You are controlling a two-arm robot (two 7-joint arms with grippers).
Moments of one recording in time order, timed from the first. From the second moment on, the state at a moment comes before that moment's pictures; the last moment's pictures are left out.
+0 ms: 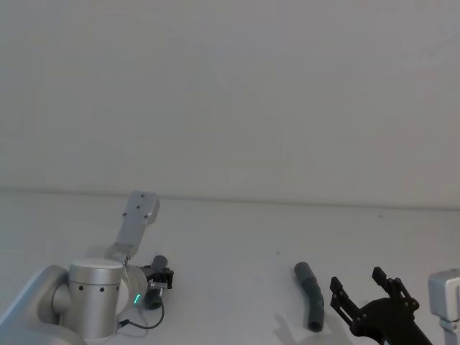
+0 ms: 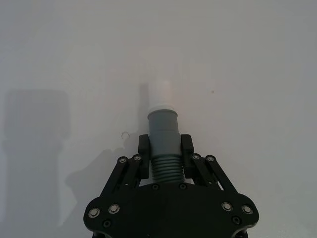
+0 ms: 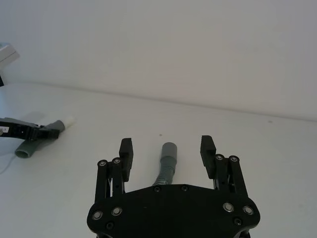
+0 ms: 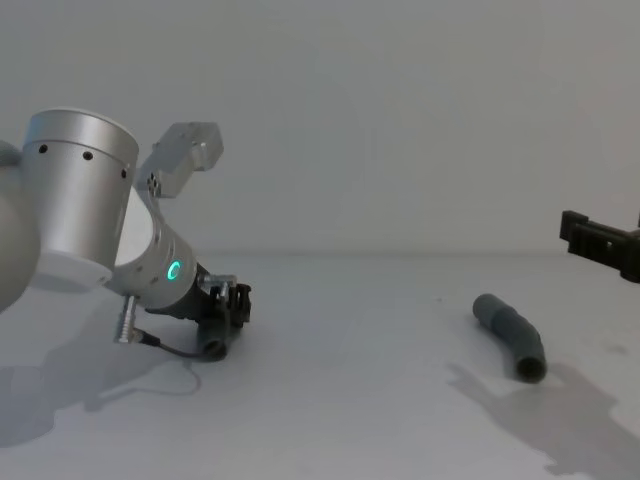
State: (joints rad) left arm -0.64 0.03 0.31 -1.12 -0.26 0.72 0.06; right arm -0.01 0.34 -0.23 -1.77 0.29 0.04 0.07
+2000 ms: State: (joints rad) left arm -0.64 0.03 0.31 -1.12 -0.26 0.72 0.06; right arm 0.34 0.02 -0.27 -1.52 0.13 0.71 -0.23
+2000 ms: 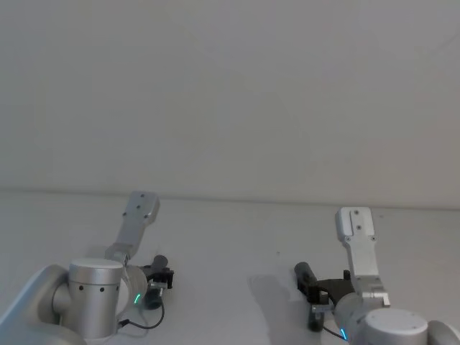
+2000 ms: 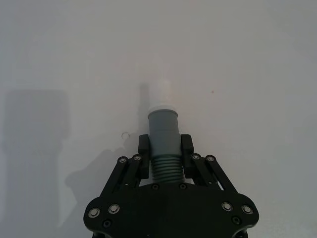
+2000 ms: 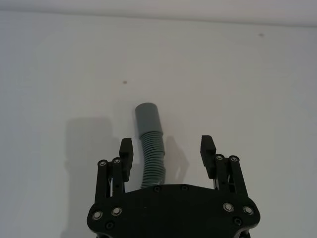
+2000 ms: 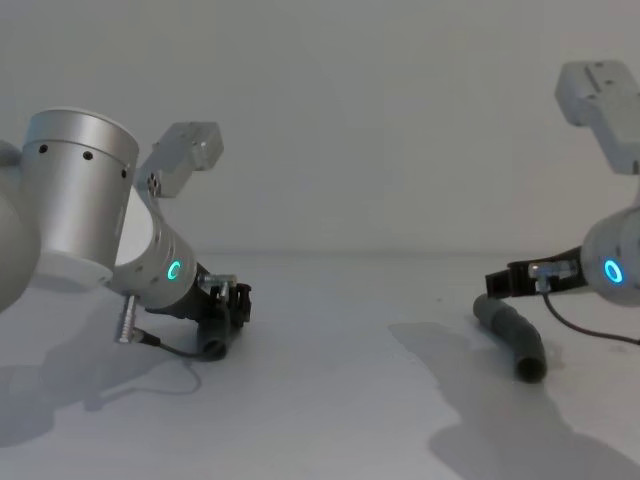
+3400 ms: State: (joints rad) left arm -0.64 0.03 0.31 -1.12 -0.26 0.72 0.06; right arm 0.46 -0.07 -0.25 -1.29 0.10 0.66 -0.25
